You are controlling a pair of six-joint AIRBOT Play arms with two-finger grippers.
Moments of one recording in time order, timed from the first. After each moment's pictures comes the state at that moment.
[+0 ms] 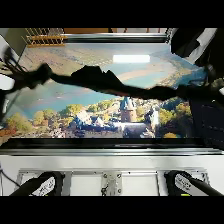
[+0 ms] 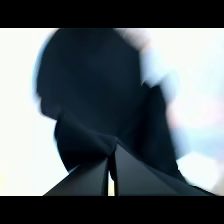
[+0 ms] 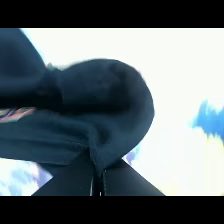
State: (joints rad) left arm 0.13 -1.12 1.27 1.10 -0.77 -1.74; right arm -0.34 -1.16 1.14 -0.86 1.03 1.19
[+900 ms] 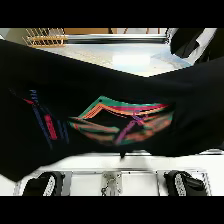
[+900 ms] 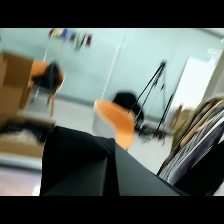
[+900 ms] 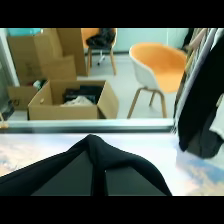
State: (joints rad) left arm 0.15 -0.54 1.56 1.17 -0.85 -1.72; right arm -0.35 -0.51 1.45 -1.01 1.01 1.39
